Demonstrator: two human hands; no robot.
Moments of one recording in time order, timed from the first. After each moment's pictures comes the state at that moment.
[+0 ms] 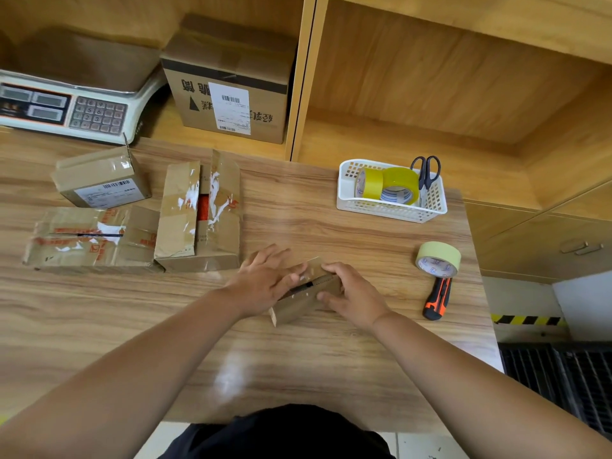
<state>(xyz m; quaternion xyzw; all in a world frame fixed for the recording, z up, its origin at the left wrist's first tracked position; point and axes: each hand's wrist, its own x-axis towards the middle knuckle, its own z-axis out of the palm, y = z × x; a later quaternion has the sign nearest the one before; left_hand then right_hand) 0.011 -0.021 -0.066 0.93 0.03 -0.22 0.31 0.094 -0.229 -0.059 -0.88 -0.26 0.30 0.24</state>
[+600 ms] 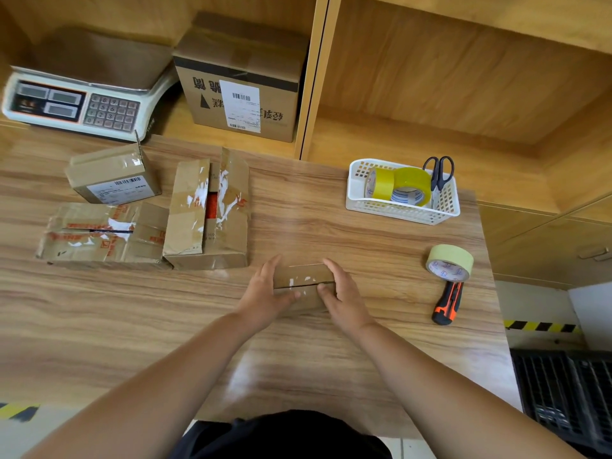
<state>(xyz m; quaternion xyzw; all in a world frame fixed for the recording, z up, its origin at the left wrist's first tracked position) -0.007 -0.041 -0.099 0.80 0.25 -0.07 0.54 0.073 -0.204 -0.093 -0.87 -0.18 0.27 0.37</state>
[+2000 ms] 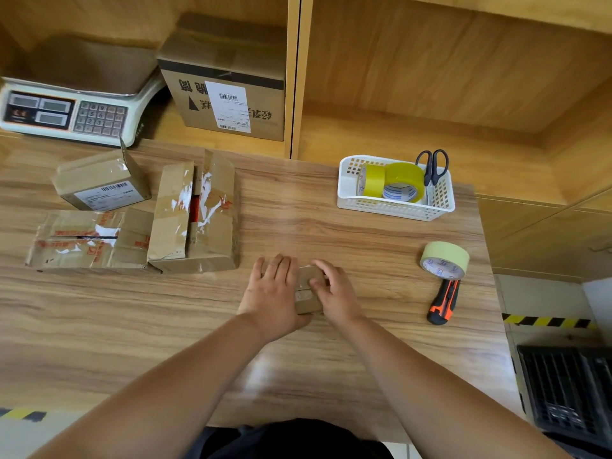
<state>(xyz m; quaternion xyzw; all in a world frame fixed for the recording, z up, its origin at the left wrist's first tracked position) 0.017 -0.082 -0.080 0.99 0.07 -0.13 0.03 0.092 -0.207 -0.101 -0.87 -0.17 0.26 0.39</state>
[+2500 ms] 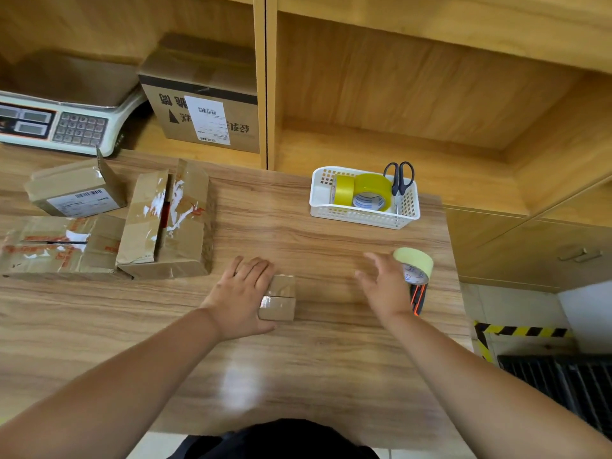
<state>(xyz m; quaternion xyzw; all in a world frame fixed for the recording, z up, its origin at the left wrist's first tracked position) 0.018 -0.073 -0.084 1.00 -0.03 -0.04 0.02 0.160 -0.315 -0.059 -0.94 -0.13 0.10 0.30</state>
